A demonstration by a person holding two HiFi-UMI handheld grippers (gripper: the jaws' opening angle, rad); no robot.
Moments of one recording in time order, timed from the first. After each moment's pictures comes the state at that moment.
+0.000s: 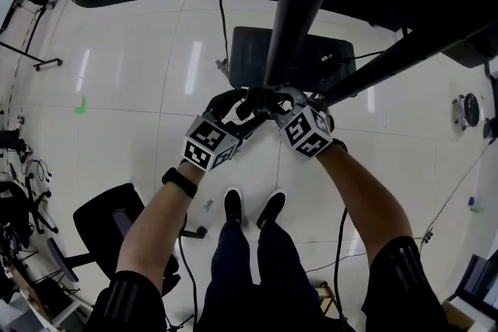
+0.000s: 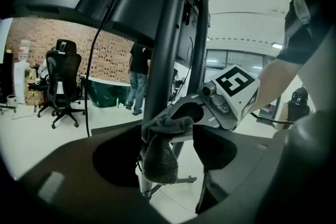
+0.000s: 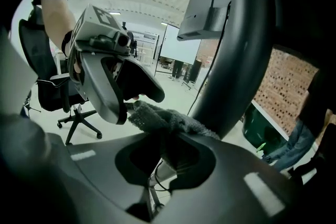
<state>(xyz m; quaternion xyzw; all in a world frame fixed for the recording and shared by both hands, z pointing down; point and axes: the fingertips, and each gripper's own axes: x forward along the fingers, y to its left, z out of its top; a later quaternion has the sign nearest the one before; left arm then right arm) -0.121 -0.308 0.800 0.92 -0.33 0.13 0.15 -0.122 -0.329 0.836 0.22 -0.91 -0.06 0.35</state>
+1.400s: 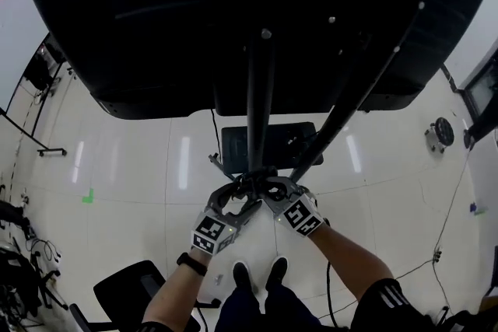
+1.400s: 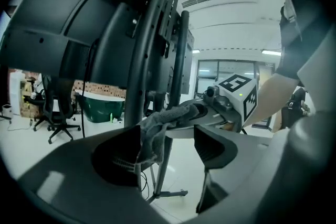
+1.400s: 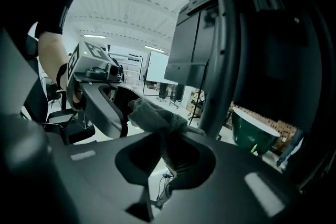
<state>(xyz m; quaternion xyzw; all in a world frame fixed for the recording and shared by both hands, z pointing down) -0.118 -0.240 0.665 0.94 -0.31 0.08 0.11 -0.114 -0.261 0.674 0.29 -0.93 -0.04 0.23</state>
